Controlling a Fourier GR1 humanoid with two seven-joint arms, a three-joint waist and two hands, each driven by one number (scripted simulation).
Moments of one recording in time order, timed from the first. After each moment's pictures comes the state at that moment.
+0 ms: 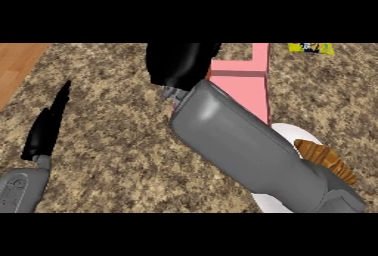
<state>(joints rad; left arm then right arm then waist) -0.23 0.36 0.02 -1.31 -0.21 0.12 0.09 -1.21 -0.01 0.48 -1.16 1.42 0.48 1.09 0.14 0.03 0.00</state>
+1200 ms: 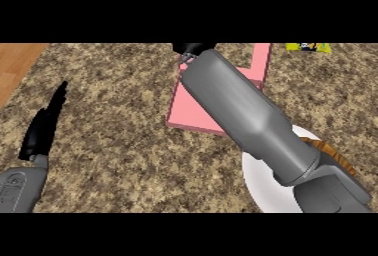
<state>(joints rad) -0.24 0.37 0.05 -1.26 -0.21 0.12 0.06 -1.35 -0.01 0.40 -0.67 1.35 -0.11 1.08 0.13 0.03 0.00</state>
